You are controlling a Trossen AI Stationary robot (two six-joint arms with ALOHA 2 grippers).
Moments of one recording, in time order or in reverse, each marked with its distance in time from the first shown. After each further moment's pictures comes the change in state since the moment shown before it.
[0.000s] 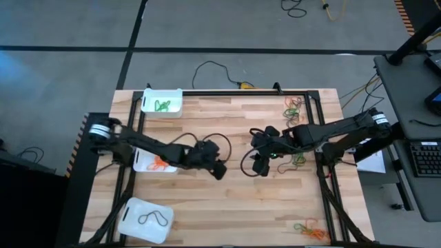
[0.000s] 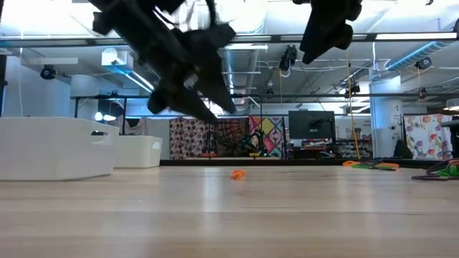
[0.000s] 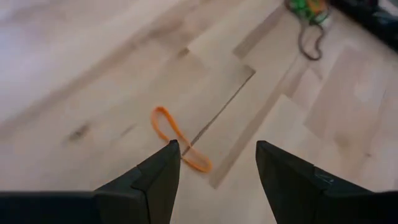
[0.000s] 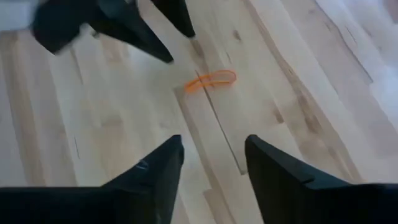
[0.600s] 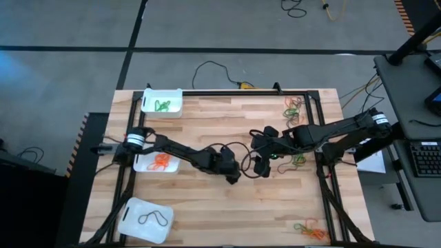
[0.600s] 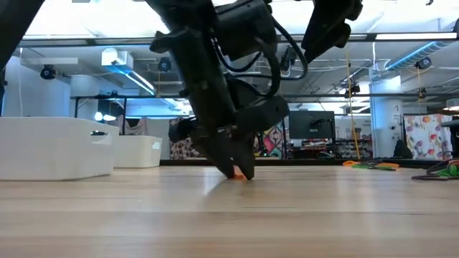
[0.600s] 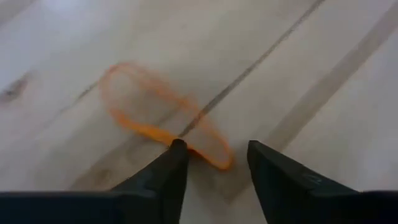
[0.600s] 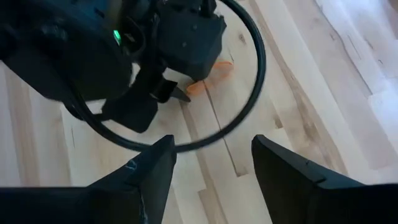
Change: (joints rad) left arm 0.029 0.424 0.434 -0.416 0.076 -0.105; right arm 0.002 0.001 0.000 0.003 -0.002 -0.069
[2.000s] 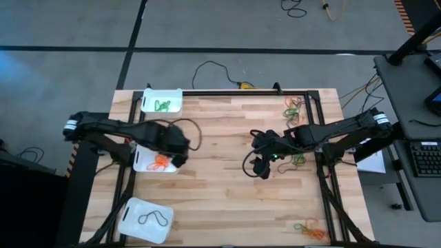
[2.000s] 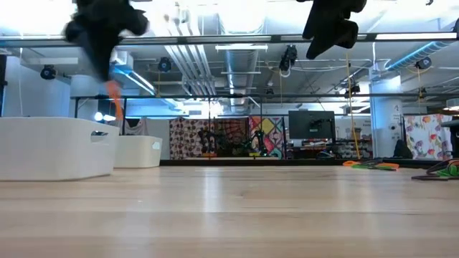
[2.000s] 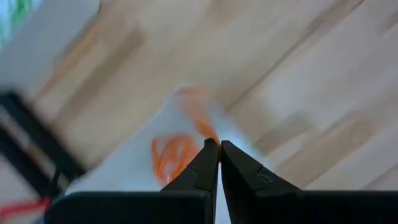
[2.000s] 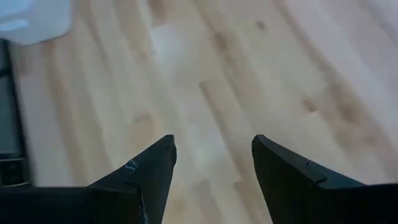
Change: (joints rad) left arm 0.031 -0.740 -0.191 -0.859 0.100 -0.046; right arm 0.008 -0.014 0.000 0.016 -0.082 0.160
